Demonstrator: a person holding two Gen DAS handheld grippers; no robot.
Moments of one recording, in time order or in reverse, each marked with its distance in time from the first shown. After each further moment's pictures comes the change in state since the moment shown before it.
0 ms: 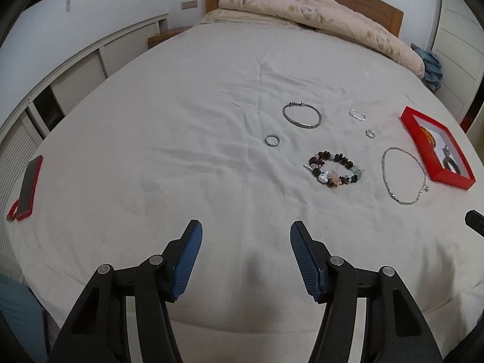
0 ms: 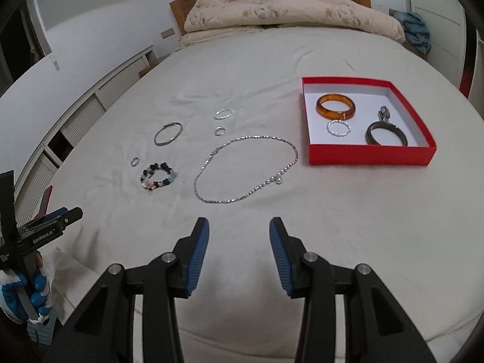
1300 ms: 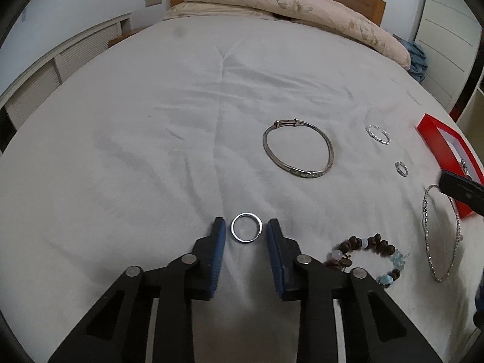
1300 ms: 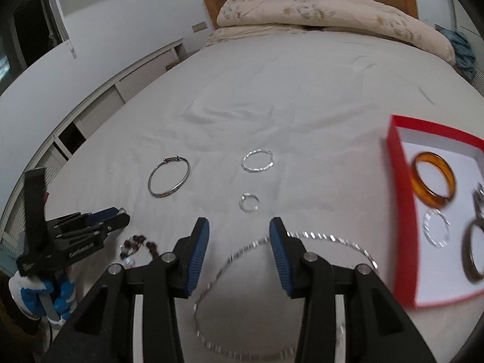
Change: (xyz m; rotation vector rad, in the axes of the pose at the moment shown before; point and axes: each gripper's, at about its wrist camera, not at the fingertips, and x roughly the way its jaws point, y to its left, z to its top) left arm 0.124 -0.014 0.079 0.079 0.008 -0.138; right arm 0.143 0.026 0.106 -0.138 0.006 0.133
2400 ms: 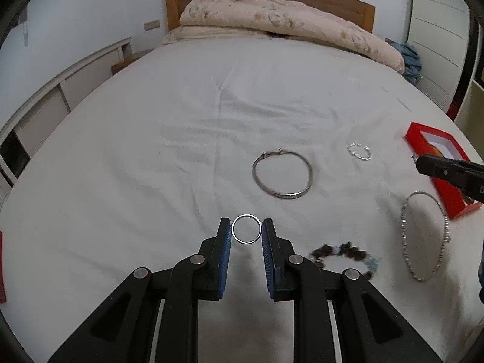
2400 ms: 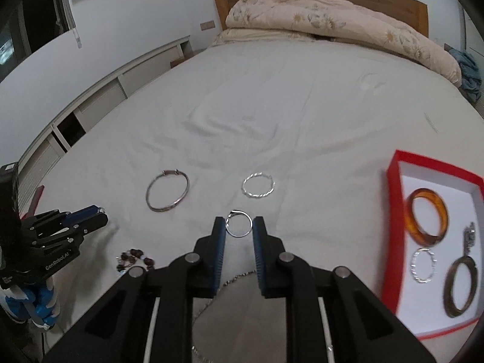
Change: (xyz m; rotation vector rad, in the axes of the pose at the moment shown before) left arm -0.042 -0.022 0.011 0.053 -0.082 0.054; right arm -0.019 0.001 0.024 -0.070 -0.013 -0.027
